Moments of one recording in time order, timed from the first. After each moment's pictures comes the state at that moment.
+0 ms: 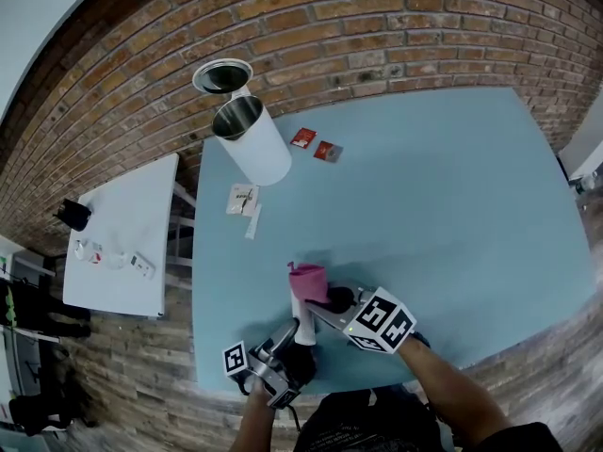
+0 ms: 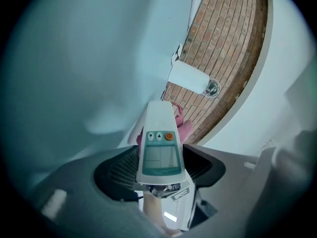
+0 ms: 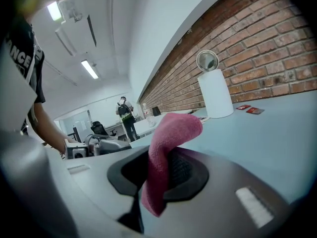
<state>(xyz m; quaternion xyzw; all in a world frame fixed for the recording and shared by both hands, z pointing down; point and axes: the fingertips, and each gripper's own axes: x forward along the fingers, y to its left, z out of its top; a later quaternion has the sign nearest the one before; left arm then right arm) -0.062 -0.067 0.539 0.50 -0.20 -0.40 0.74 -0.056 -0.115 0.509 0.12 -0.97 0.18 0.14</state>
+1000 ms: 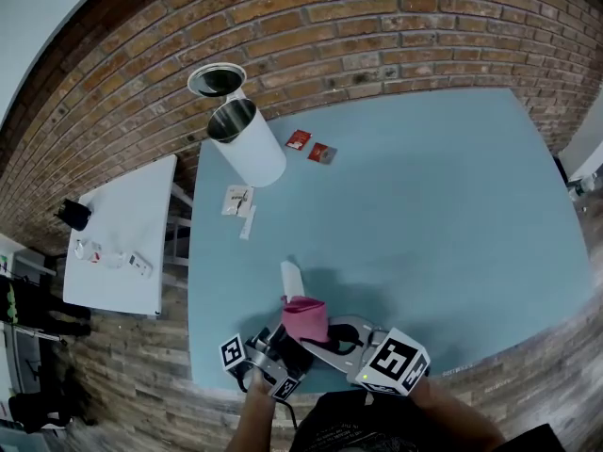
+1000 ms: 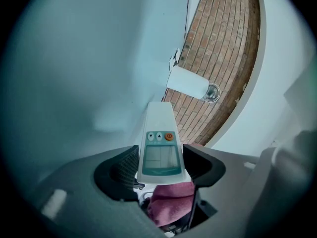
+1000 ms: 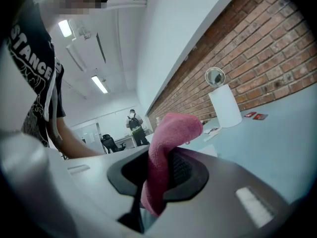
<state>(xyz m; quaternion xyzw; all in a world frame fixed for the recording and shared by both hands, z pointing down) -0.060 -0.092 0.538 0.48 -0.25 -0.42 0.73 -0.029 -0.046 0.440 0.09 -0.98 0.18 0.05</state>
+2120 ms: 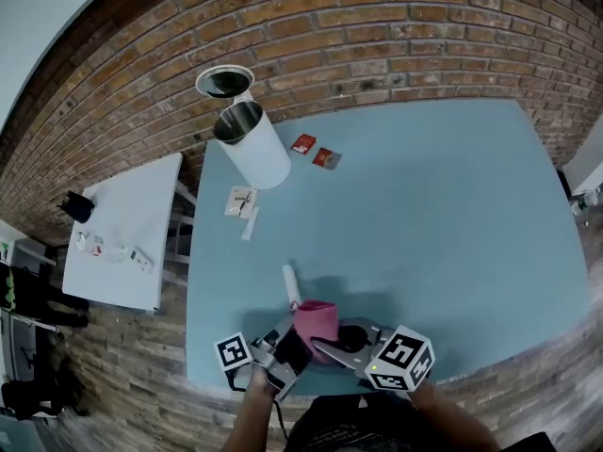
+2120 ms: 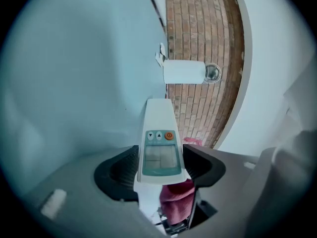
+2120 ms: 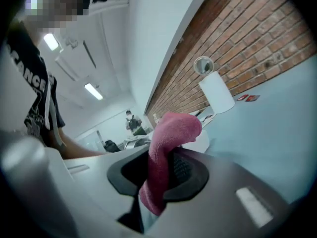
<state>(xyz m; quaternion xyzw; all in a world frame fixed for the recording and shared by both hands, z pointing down) -0.052 -0.090 0.548 0.56 -0.35 -0.30 0.69 -0.005 -0.053 0.468 0.09 -0.96 0.27 0.06</state>
